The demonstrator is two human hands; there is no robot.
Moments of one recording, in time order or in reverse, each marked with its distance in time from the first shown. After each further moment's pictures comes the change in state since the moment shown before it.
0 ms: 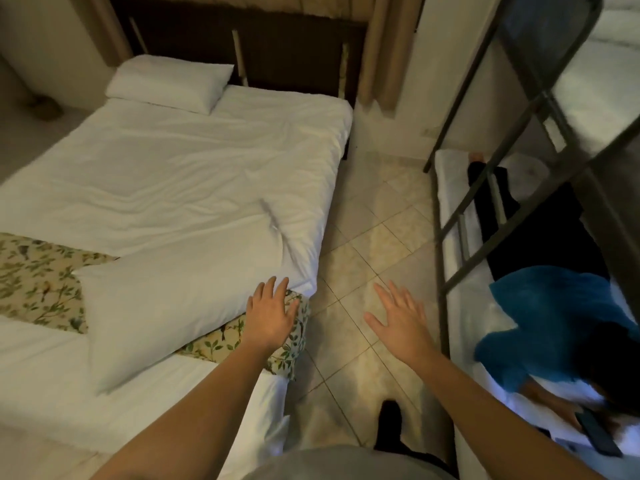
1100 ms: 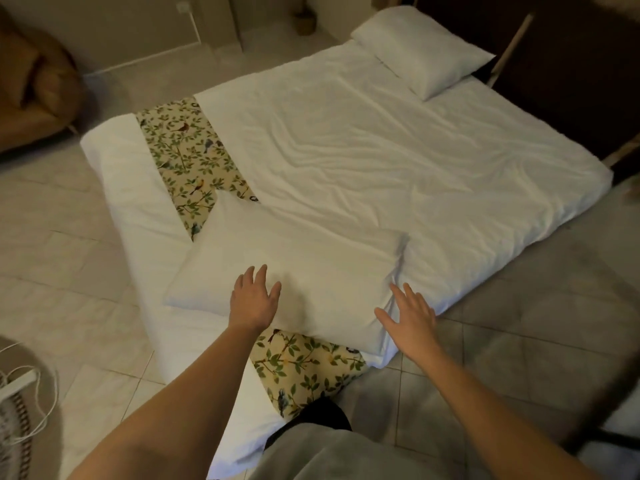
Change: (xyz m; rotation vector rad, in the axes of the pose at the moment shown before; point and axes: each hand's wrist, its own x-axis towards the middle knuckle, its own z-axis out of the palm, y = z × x) left_hand 0.115 -0.173 -0.044 -0.333 0.253 -0.923; right_hand 0.353 -0.196 0.042 -0.096 -0.411 -0.540
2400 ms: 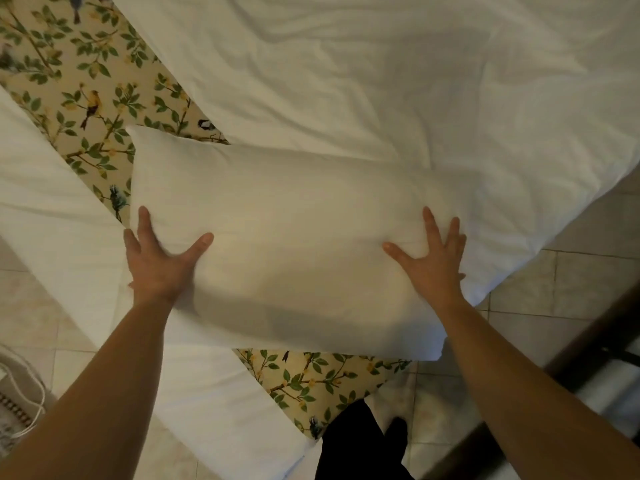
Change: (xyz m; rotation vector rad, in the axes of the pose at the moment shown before) left_hand 0.295 -0.173 0.040 -0.208 -0.030 -0.429; right_hand 0.263 -0.021 0.136 0.251 0.038 0.474
